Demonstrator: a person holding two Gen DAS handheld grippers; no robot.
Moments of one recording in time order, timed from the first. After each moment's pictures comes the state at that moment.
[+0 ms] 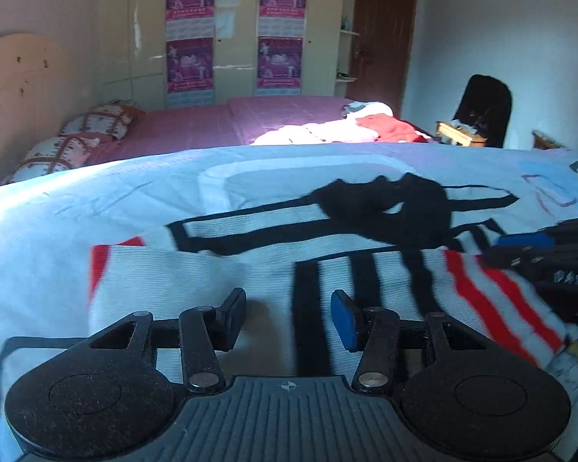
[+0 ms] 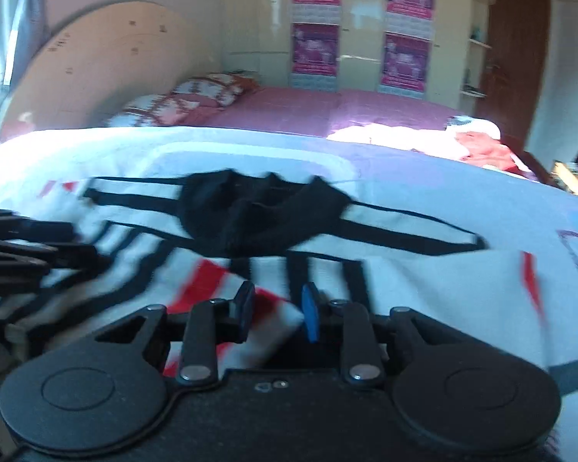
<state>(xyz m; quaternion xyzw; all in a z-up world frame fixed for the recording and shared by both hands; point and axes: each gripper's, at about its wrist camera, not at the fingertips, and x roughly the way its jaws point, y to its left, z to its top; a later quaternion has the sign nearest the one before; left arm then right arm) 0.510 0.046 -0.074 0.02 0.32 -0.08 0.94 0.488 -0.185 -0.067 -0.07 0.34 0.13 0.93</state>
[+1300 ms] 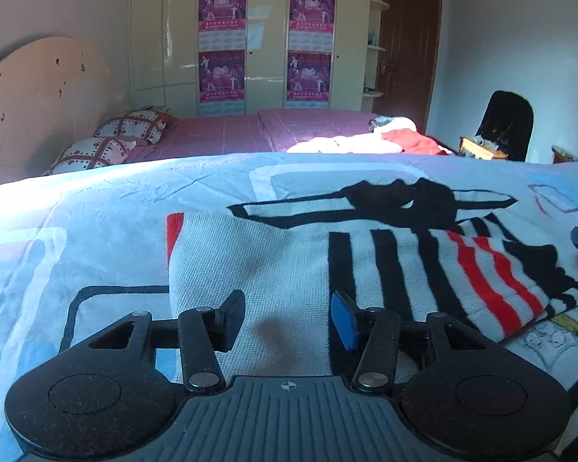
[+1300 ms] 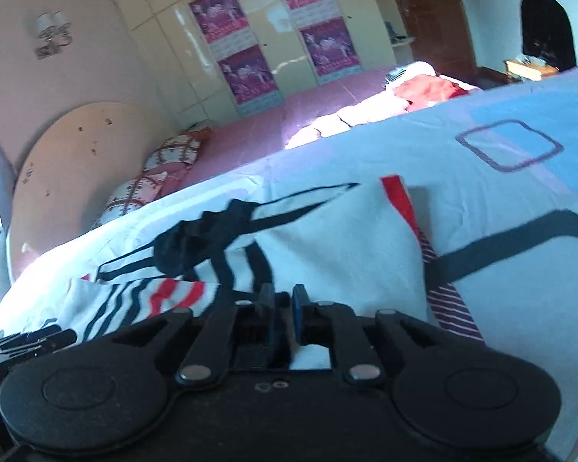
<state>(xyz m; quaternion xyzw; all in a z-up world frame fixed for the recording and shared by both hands) 0.446 0.064 -0.055 0.00 0.30 -0.05 0.95 0.425 -0.285 -0.039 0.15 0.32 0.12 0.93</state>
